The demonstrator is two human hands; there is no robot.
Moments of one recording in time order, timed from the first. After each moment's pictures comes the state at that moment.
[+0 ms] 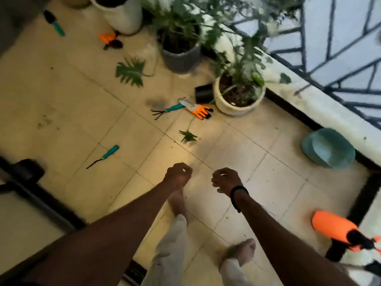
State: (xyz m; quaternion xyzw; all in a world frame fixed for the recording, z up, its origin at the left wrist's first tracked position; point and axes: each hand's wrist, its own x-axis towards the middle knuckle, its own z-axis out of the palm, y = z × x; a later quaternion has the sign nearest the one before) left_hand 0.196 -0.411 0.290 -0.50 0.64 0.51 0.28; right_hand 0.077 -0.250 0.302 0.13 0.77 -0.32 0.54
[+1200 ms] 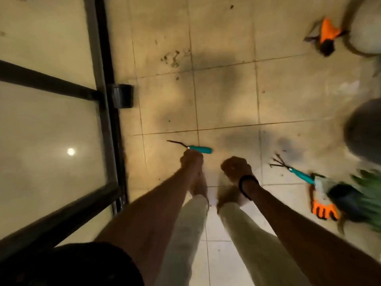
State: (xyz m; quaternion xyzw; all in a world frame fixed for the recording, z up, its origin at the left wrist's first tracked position) left_hand 0.405 -0.713 0.038 -0.83 0.34 0.44 0.10; right_hand 0.249 -0.765 0.111 -0.42 0.70 0.12 0.56
